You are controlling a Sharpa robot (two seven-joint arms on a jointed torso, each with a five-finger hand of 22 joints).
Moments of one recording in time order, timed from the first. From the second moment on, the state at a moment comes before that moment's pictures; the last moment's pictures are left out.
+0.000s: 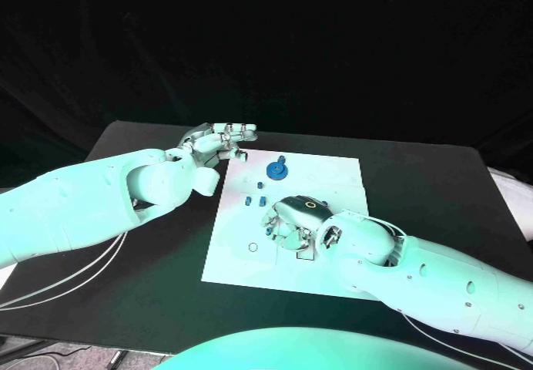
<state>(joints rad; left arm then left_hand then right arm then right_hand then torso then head) 1.19 -0.83 -0.02 1.47 0.10 -0.20 0.26 1.39 -0.15 0.48 -0.01 0.07 1.04 0.18 0.09 0.07 1.16 0.10 0.17 0.08 1.25 0.01 1.05 0.55 0.17 1.25 0.11 0.55 0.92 0.82 -0.63 0.15 1.65 -1.80 -0.20 -0.26 1.37 -0.16 0.47 0.05 0.10 1.02 0.17 0.06 0.06 1.04 0.10 0.07 0.06 1.46 0.01 1.22 1.08 0.14 1.21 0.12 1.12 0.75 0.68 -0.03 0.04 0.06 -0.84</state>
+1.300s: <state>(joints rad) 1.19 -0.84 -0.02 1.47 0.10 -0.20 0.26 1.39 -0.15 0.48 -0.01 0.07 1.04 0.18 0.09 0.07 1.15 0.11 0.18 0.08 1.25 0.01 1.05 0.55 0.17 1.25 0.11 0.55 0.92 0.87 -0.88 0.24 1.70 -1.83 -0.17 -0.30 1.40 -0.15 0.26 0.06 0.11 1.01 0.10 0.06 0.07 0.99 0.06 0.12 0.06 1.46 -0.05 1.21 1.04 0.16 1.21 0.06 1.01 0.63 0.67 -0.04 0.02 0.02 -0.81</state>
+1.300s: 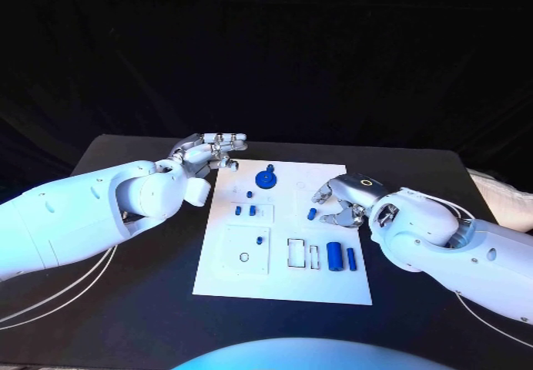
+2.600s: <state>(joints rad) 1.18 -0.84 -0.02 1.46 0.10 -0.20 0.25 1.39 -0.15 0.48 -0.02 0.07 1.04 0.18 0.09 0.07 1.15 0.10 0.18 0.08 1.25 0.01 1.05 0.55 0.17 1.25 0.11 0.55 0.92 0.87 -0.81 0.23 1.66 -1.80 -0.13 -0.28 1.42 -0.10 0.33 0.11 0.10 1.08 0.12 0.07 0.07 1.11 0.07 0.15 0.06 1.47 -0.02 1.23 1.07 0.15 1.25 0.09 1.04 0.68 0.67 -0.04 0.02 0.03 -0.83</state>
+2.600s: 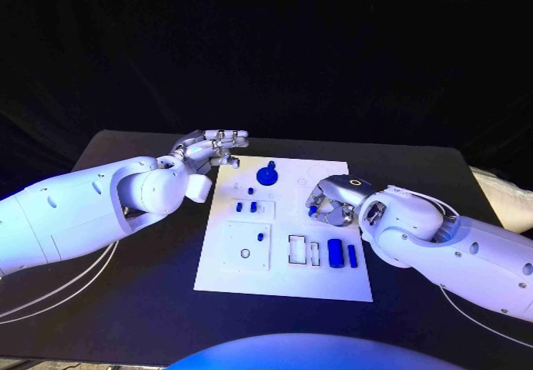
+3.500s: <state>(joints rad) 1.18 -0.84 -0.02 1.46 0.09 -0.20 0.25 1.39 -0.15 0.48 -0.02 0.07 1.04 0.18 0.09 0.07 1.15 0.11 0.18 0.08 1.25 0.01 1.05 0.55 0.17 1.25 0.11 0.55 0.92 0.87 -0.84 0.24 1.74 -1.79 -0.21 -0.28 1.48 -0.08 0.48 0.05 0.05 1.16 0.12 0.10 0.08 1.19 0.10 0.15 0.06 1.47 -0.02 1.28 1.11 0.15 1.29 0.08 1.13 0.81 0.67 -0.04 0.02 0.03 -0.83</state>
